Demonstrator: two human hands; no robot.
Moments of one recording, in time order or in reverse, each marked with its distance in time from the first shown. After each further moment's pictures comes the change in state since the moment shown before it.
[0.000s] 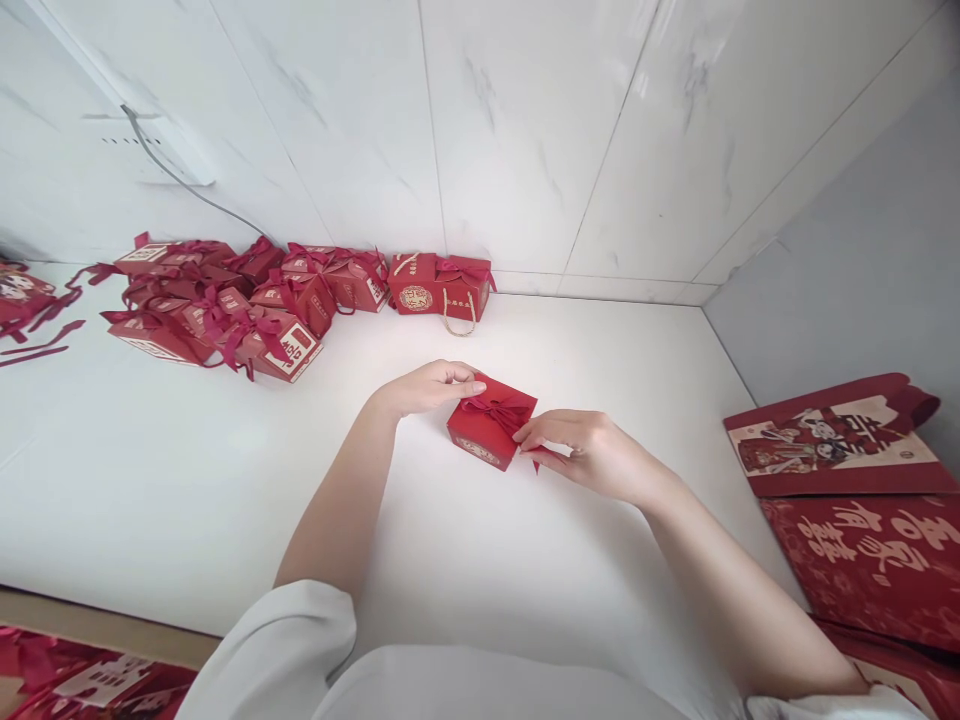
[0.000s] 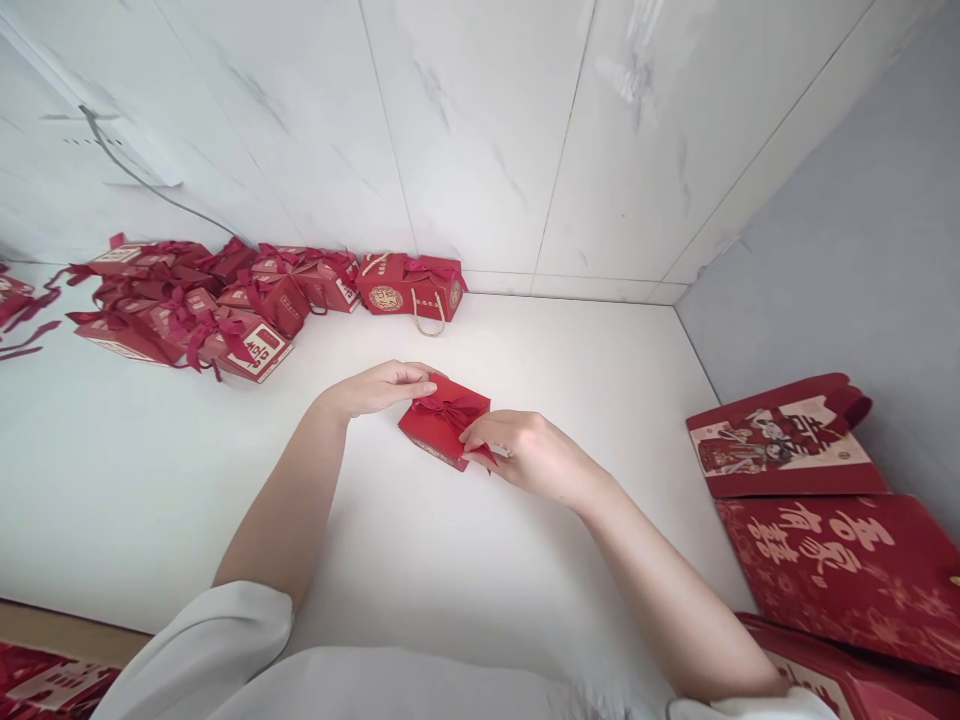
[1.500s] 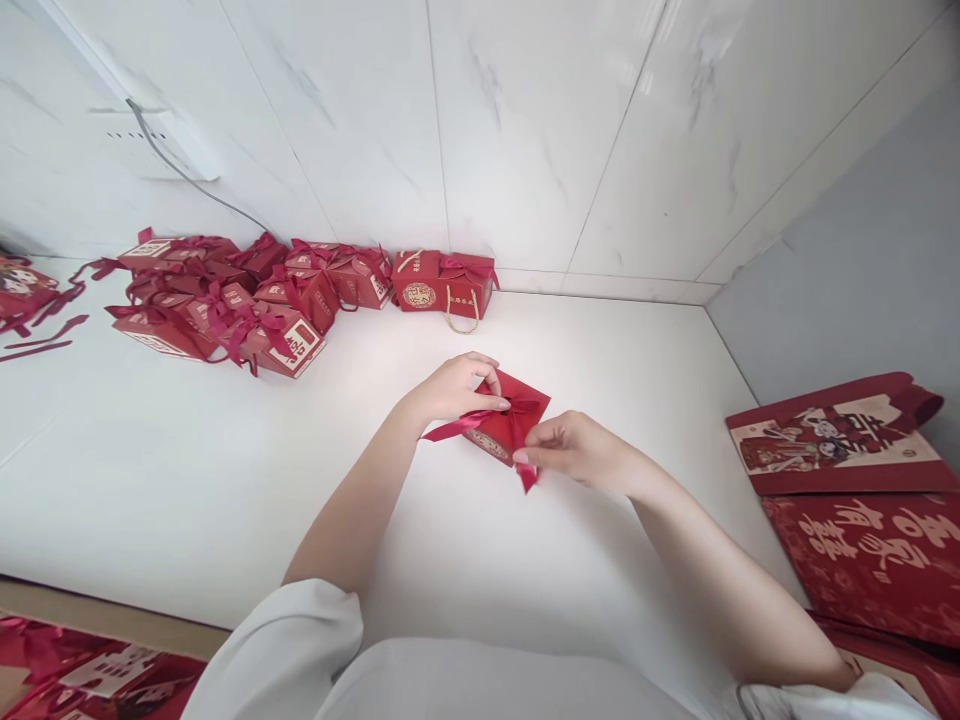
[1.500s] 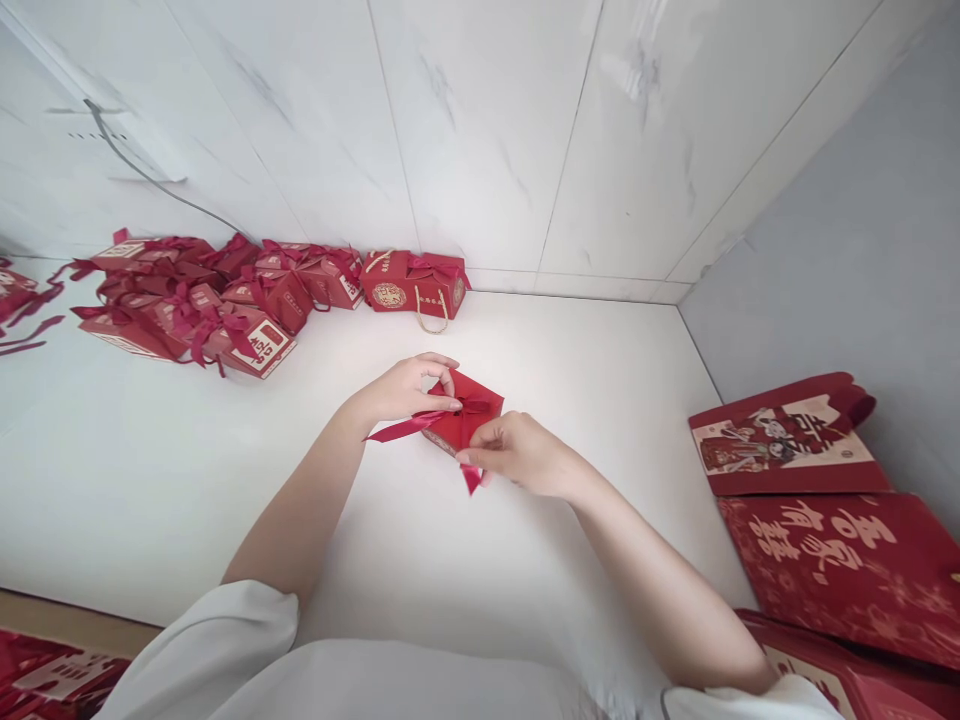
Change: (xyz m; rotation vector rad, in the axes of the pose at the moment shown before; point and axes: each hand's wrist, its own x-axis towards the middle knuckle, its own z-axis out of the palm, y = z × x) left_hand 0.005 0.014 0.024 0.211 0.224 -0.013; right_hand 0.011 -0.005 0.012 0.441 -0.235 0.537
